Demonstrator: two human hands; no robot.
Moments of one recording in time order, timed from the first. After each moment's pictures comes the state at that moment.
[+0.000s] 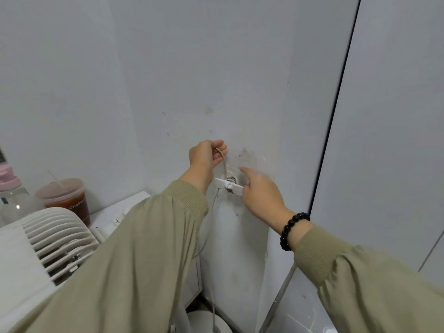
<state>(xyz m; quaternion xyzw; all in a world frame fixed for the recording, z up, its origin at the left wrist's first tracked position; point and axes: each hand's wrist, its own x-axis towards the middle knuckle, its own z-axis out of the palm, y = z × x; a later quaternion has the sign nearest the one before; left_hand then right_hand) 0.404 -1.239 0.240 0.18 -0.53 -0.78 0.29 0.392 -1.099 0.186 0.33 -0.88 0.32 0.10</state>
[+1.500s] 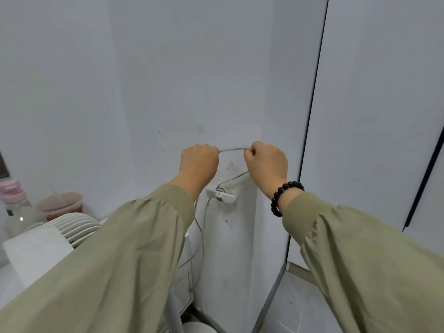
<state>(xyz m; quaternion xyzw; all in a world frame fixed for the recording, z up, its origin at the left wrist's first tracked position) 0.460 -1.217 0.275 0.11 -0.93 0.16 0.32 0.409 -1.071 0.275 0.23 -0.86 0.32 0.33</state>
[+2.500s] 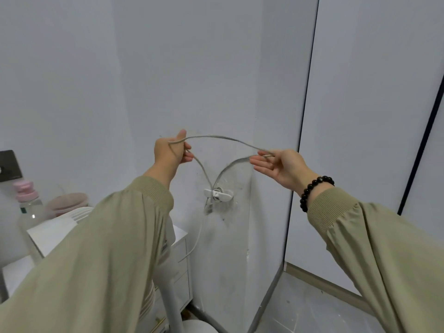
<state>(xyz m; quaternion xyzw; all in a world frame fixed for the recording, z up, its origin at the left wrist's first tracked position) 0.493 -1.238 0.306 0.15 -0.62 -0.66 0.39 0.411 -1.005 0.295 0.15 -0.52 0.81 -0.20</state>
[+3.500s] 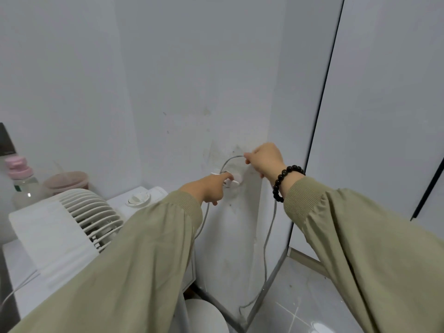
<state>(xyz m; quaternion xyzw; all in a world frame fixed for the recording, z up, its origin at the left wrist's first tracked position) 0.450 -1.222 0.199 0.08 -0.97 -0.22 -0.02 0.388 -1.081 0.253 0.20 -0.88 0.43 0.03</state>
